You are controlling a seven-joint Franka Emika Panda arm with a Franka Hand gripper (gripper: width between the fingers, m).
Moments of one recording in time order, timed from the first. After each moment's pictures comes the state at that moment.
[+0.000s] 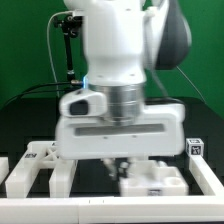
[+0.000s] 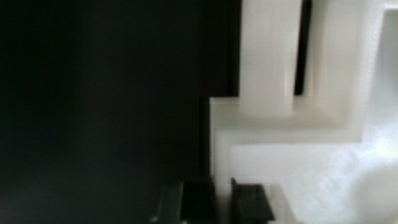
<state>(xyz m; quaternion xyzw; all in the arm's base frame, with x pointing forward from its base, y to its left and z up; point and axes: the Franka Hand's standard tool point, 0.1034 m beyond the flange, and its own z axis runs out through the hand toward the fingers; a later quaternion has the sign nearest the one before) 0.602 0.019 0.019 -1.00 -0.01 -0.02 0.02</state>
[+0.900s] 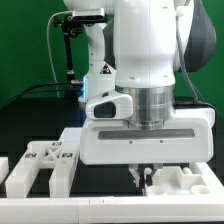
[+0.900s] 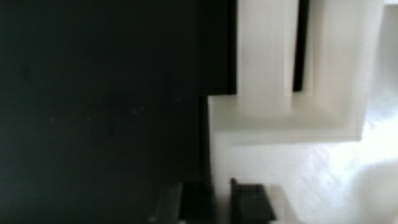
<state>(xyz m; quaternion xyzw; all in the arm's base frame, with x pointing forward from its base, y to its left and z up) 0.619 0.040 0.020 -1.00 0.03 -0.02 0.01</state>
